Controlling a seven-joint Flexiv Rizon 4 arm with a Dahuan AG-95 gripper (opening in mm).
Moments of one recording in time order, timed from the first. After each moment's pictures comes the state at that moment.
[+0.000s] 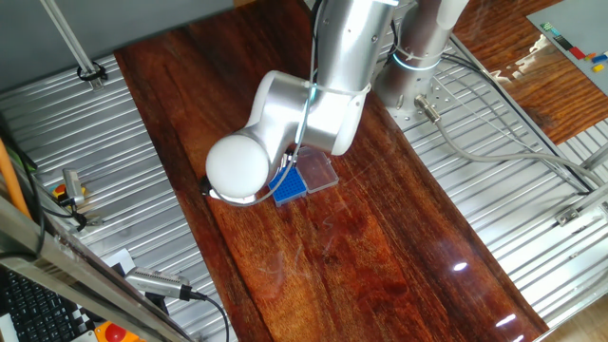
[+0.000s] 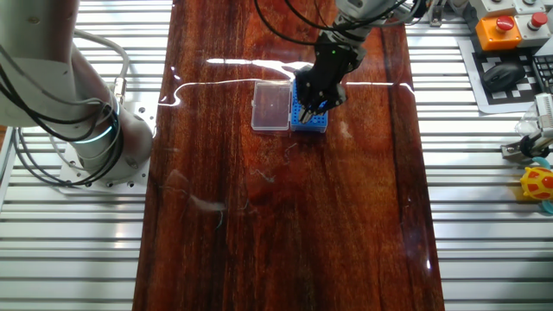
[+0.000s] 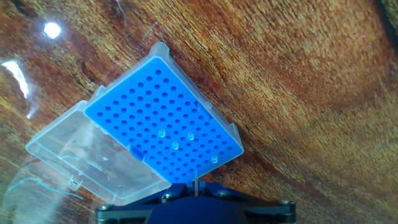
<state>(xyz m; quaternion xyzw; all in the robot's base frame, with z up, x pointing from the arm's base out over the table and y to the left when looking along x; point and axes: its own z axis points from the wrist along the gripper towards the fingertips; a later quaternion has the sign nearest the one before) 0.421 0.049 0.053 0.40 -0.87 0.13 0.26</state>
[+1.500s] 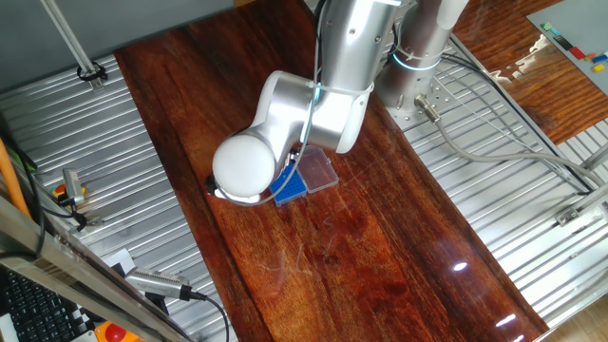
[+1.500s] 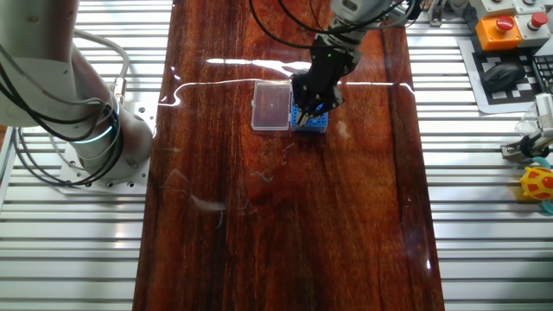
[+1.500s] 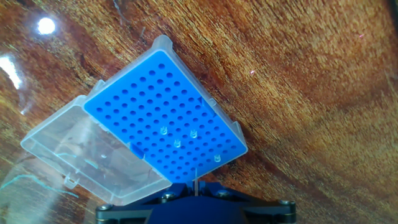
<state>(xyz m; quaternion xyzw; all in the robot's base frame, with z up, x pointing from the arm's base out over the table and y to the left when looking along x) 0.415 0.045 0.048 0.41 -0.86 0.13 0.26</state>
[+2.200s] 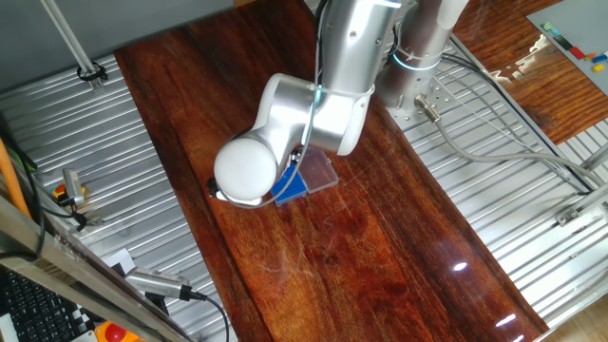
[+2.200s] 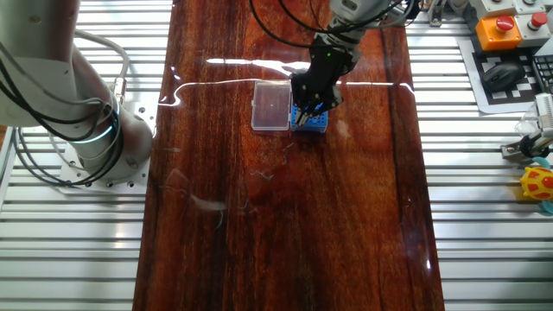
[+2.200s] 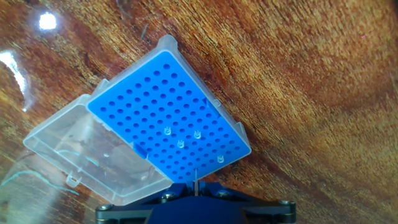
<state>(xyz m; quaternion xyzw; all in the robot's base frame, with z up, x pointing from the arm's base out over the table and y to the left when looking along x) 0.413 0.047 0.048 0.42 -0.86 0.14 0.27</state>
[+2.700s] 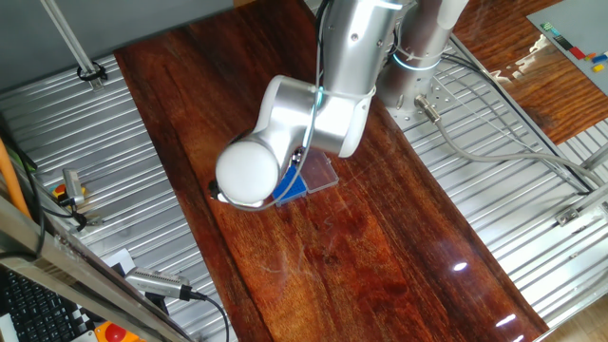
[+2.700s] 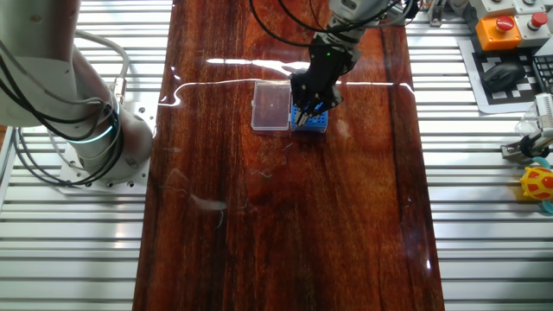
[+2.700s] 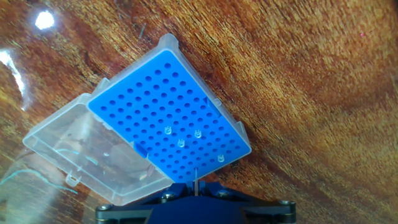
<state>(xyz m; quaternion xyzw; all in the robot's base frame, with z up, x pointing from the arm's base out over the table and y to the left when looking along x) 0.413 0.047 0.047 0.42 -0.85 0.15 0.28</state>
